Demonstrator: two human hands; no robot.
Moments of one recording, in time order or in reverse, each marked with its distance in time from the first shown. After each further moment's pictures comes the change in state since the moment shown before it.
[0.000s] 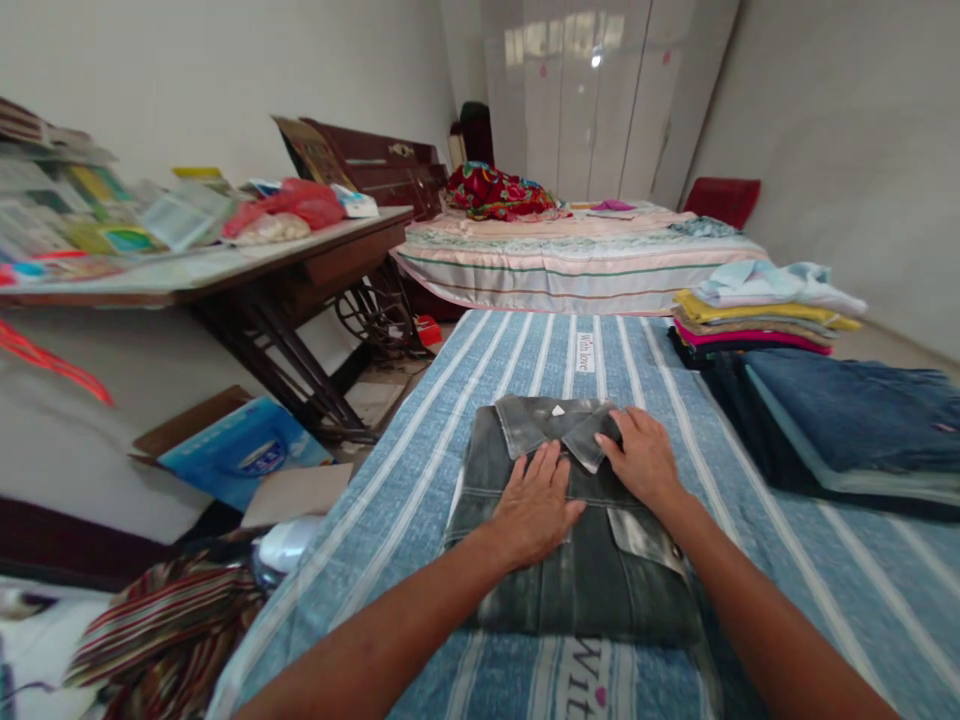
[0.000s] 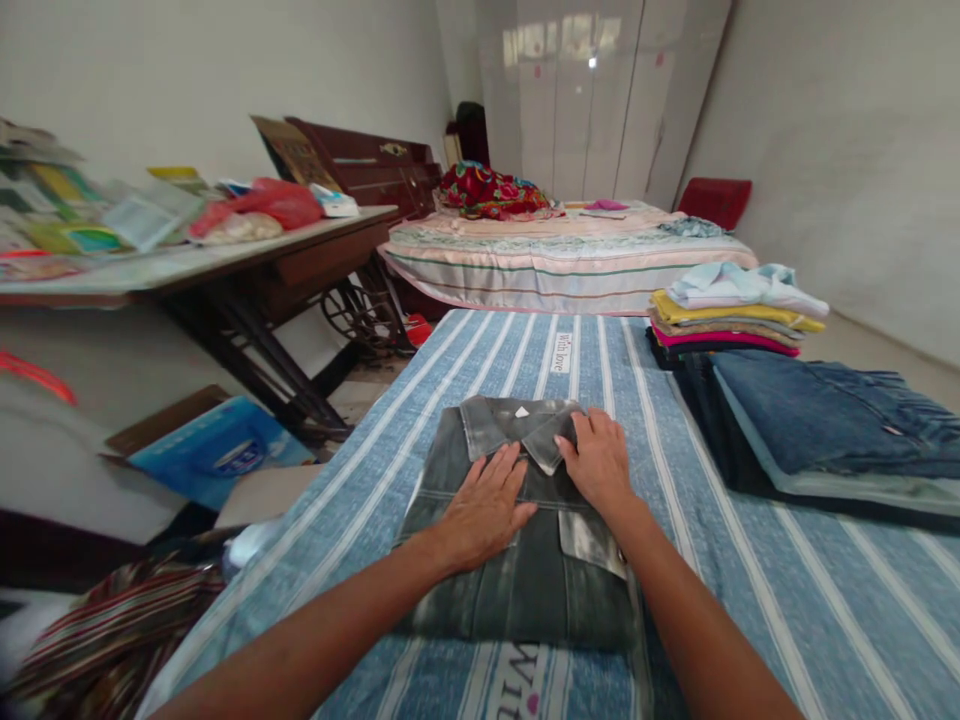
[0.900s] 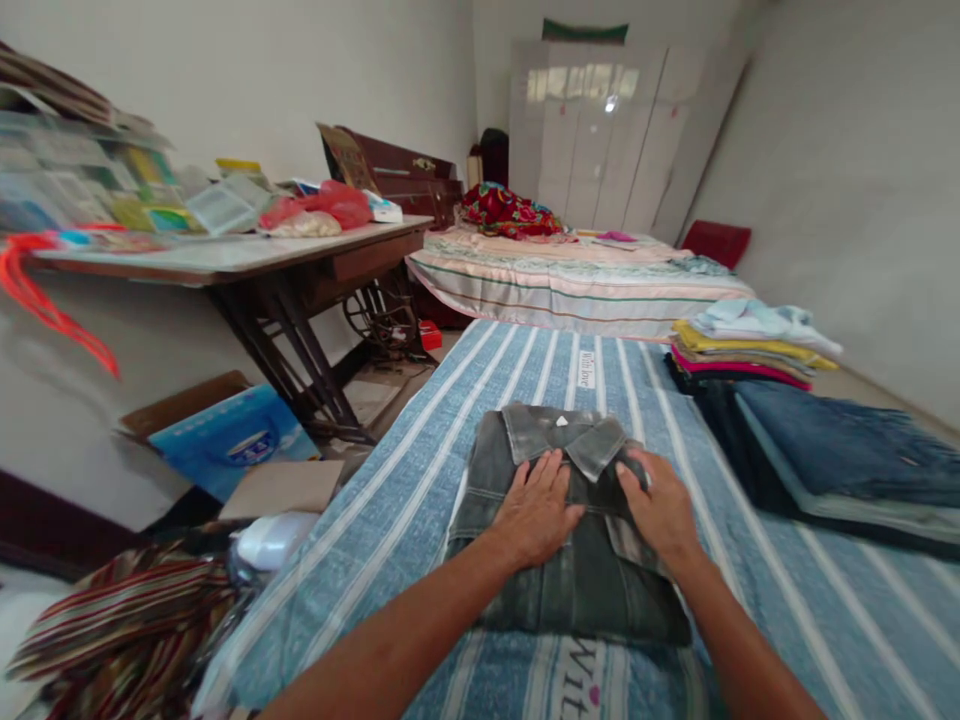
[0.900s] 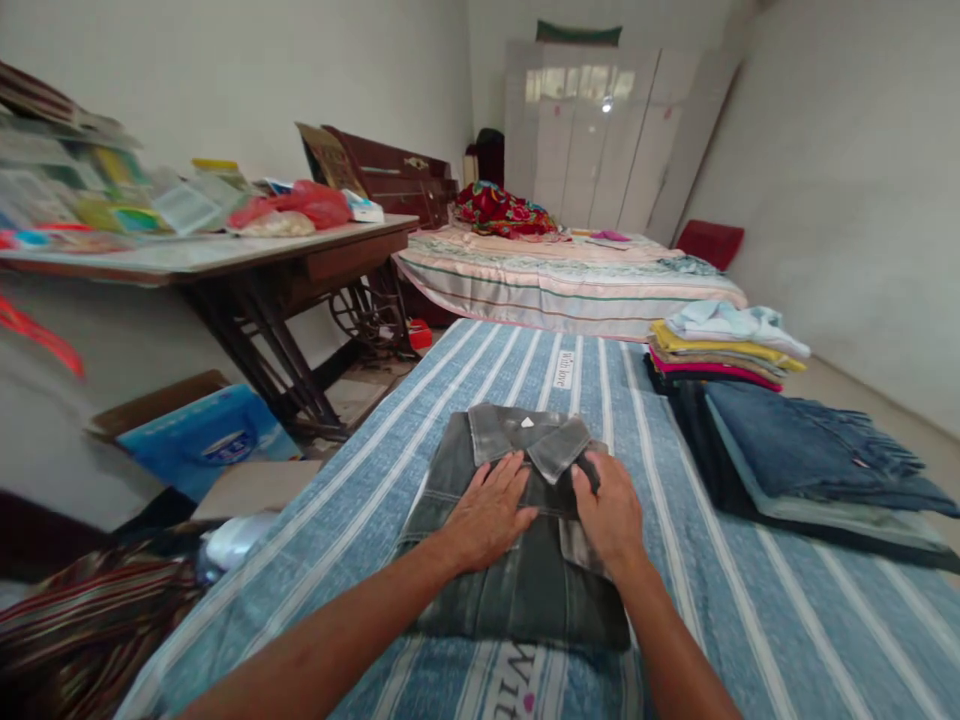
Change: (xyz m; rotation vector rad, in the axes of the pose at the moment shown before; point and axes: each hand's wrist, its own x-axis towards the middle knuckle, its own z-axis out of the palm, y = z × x) left_hand -0.005 0.000 0.006 -0.037 0.081 -0.019; right_hand -0.037 -0.018 -0.024 0.284 0.039 0.271
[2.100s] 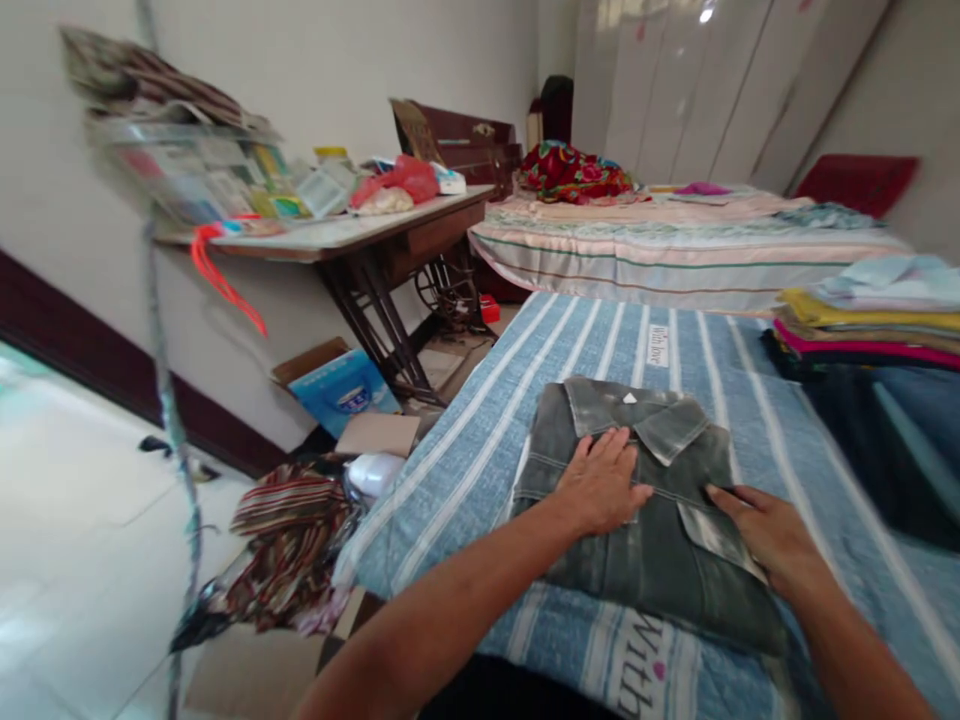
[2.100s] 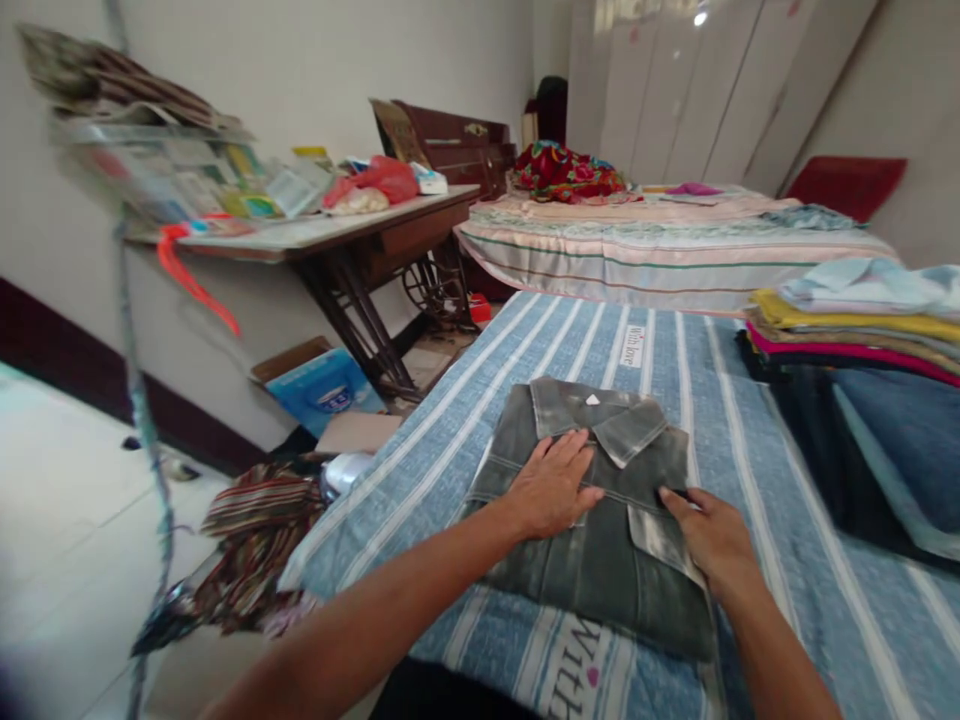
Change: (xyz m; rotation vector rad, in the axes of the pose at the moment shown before) left_hand -0.004 0.007 -0.004 -0.110 -0.019 -0.008; right_hand -0.021 0.041 -0.019 0.098 -0.294 0.701
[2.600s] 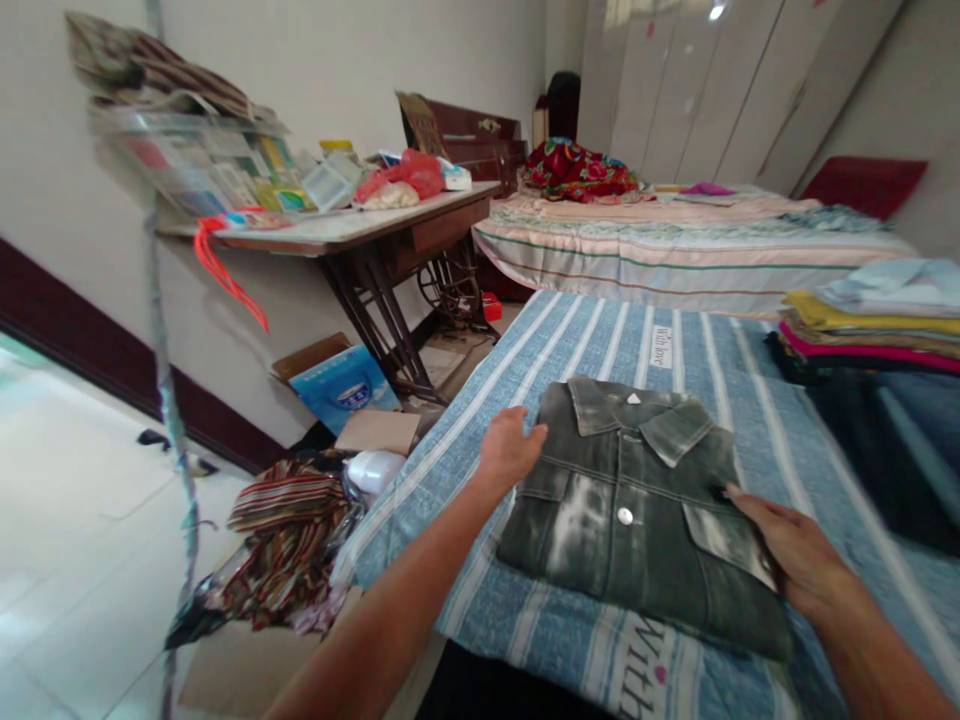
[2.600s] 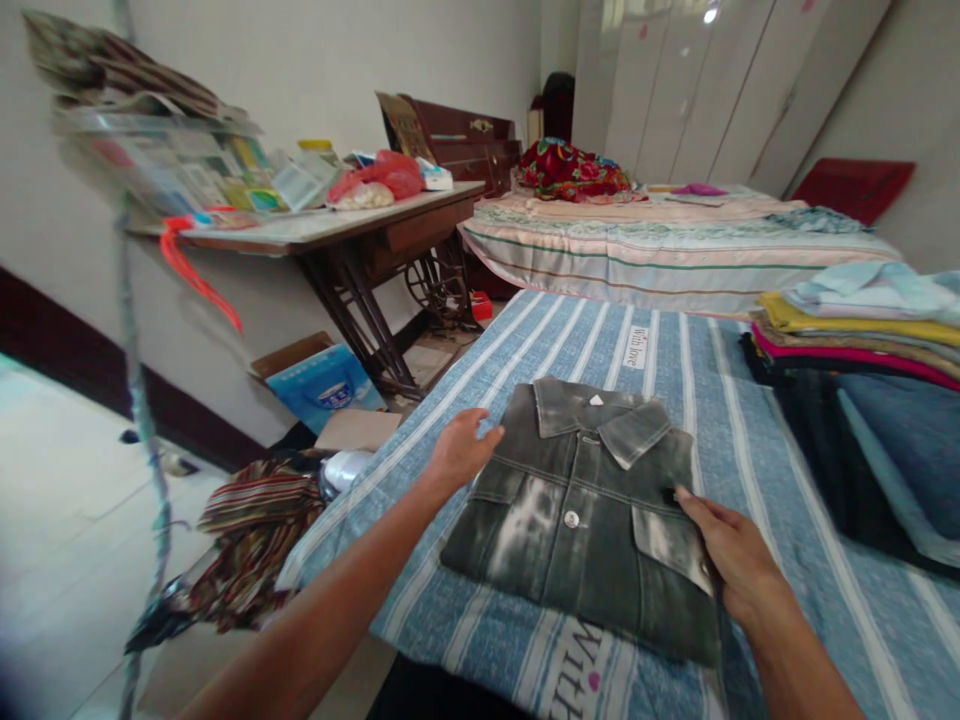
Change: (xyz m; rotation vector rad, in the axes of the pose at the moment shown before) left_hand -0.030 -0.075 -0.053 -0.450 0.347 -0.684; right_hand -0.030 -0.020 -0.008 0.446 -0.155 0.271
